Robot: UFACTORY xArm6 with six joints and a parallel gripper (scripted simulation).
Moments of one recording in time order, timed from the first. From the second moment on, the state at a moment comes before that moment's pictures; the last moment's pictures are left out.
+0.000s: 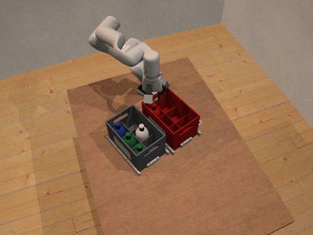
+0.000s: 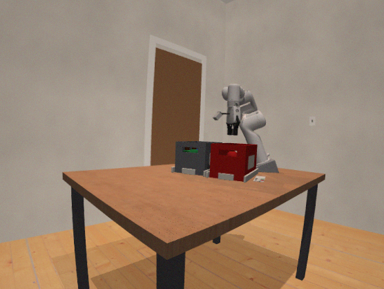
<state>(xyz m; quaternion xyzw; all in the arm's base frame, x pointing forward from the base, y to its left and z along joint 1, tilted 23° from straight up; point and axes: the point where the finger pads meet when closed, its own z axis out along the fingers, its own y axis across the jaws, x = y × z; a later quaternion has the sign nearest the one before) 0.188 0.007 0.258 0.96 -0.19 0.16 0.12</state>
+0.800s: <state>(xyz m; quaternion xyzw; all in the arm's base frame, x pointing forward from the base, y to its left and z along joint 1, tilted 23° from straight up) 0.245 -0.064 0.297 0.96 -0.19 0.16 0.12</state>
